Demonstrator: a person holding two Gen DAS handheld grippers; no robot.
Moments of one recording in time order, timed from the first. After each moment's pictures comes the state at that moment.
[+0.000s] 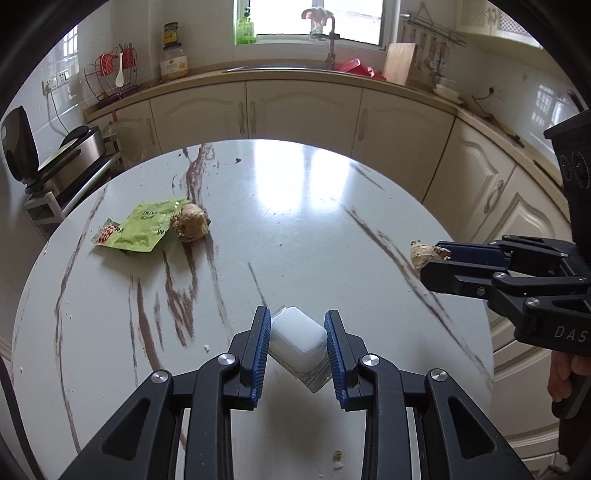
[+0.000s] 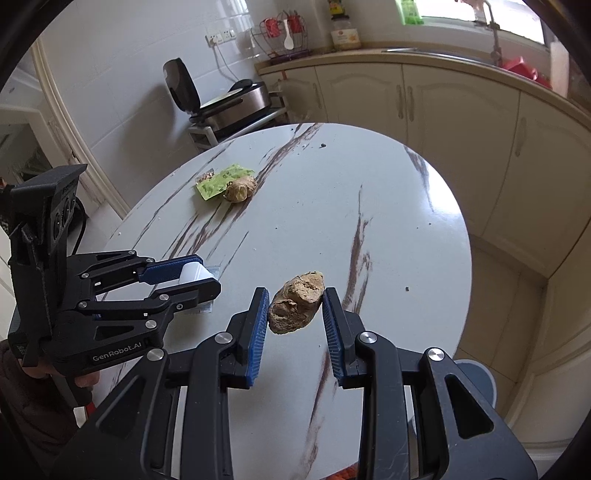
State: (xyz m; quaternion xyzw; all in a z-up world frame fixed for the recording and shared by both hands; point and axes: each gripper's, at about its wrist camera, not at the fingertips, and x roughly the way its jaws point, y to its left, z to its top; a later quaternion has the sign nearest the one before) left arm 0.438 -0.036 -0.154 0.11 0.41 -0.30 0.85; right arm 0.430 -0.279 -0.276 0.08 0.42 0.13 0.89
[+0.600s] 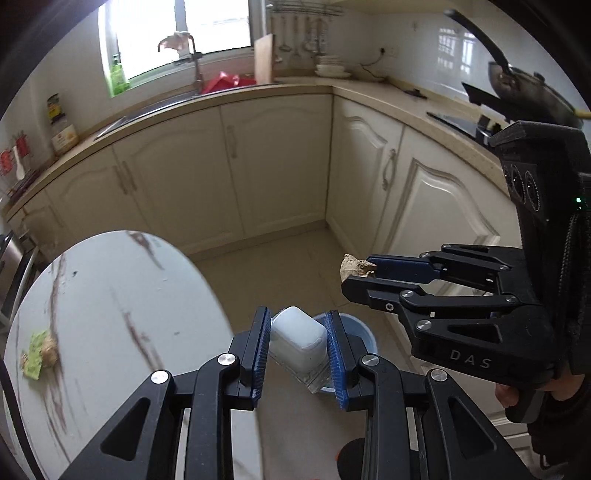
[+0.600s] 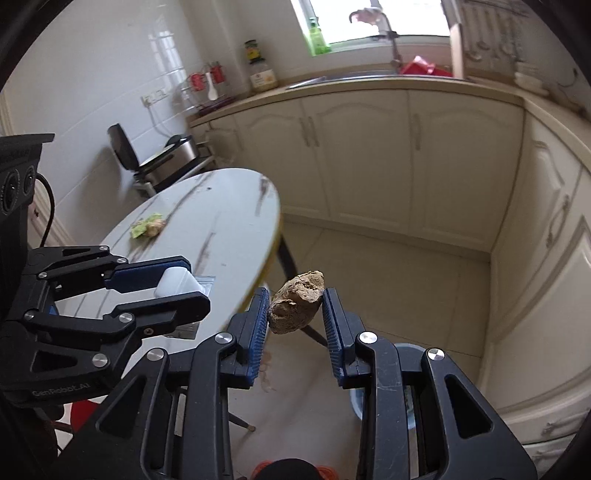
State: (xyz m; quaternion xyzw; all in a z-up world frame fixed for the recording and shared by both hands) left arm 0.337 -0.248 -0.110 0.21 0.37 -0.44 0.79; right arm 0.325 -0.458 -0.269 0.14 0.38 -0.02 0.92
